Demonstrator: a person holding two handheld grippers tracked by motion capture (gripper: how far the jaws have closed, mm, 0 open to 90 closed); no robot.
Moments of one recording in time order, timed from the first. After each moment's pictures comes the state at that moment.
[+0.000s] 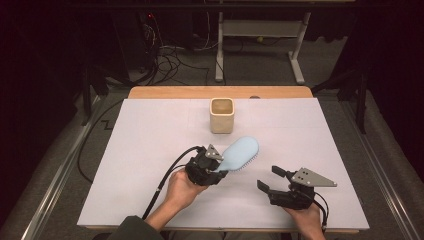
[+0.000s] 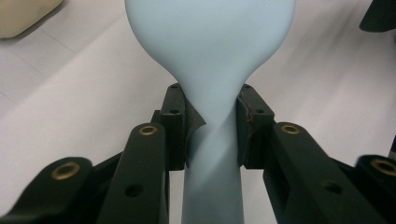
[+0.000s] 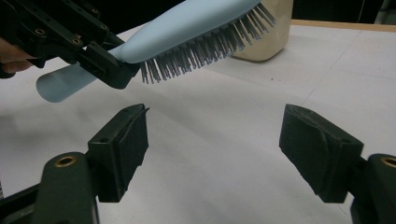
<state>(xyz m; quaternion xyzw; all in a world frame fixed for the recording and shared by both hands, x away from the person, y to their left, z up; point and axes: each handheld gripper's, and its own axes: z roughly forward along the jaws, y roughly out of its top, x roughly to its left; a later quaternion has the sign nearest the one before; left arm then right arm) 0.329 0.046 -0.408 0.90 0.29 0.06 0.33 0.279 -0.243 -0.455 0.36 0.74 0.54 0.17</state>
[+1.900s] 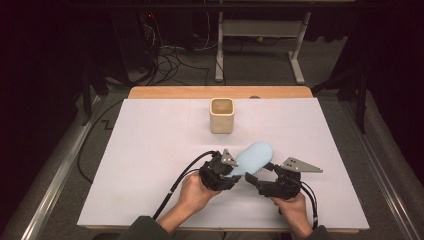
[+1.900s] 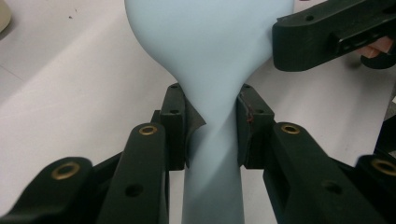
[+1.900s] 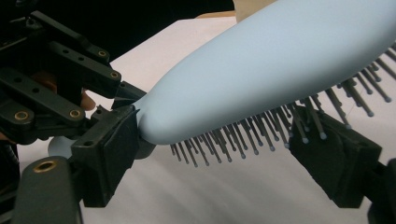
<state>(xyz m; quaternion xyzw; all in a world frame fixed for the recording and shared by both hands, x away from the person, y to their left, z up) 0.320 0.013 -0.411 0.90 0.26 0.06 0.33 0.305 -0.217 -0.454 0.39 0.72 0.56 0.10</state>
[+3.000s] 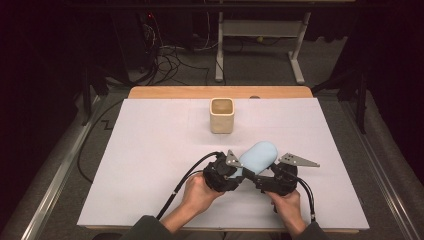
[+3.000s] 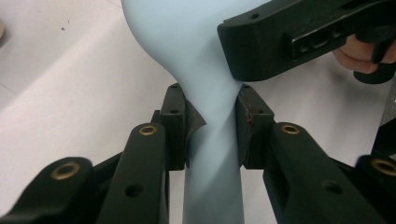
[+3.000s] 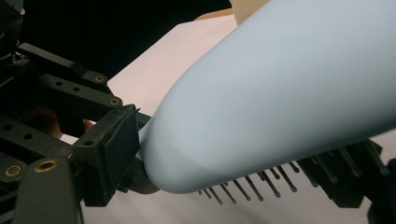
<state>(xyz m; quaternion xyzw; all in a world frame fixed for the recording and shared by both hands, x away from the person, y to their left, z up) 0.316 0.004 -0.409 0.90 0.26 0.07 0.33 0.315 -0.209 -0.450 0.43 0.70 0.57 0.06</state>
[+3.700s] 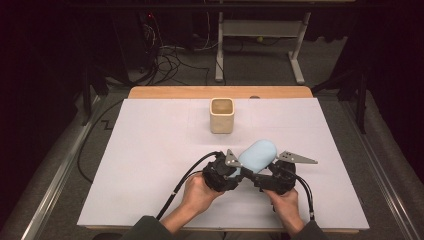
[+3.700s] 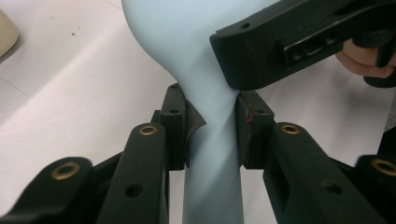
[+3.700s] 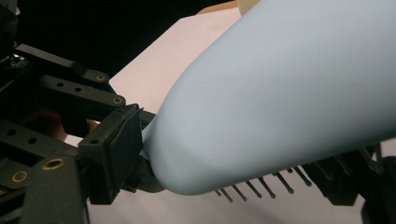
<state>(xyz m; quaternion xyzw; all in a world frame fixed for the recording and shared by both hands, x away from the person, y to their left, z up) 0.315 0.005 -0.409 0.90 0.26 0.08 0.33 0.317 -0.205 -0.445 0.43 0.70 0.56 0.04</state>
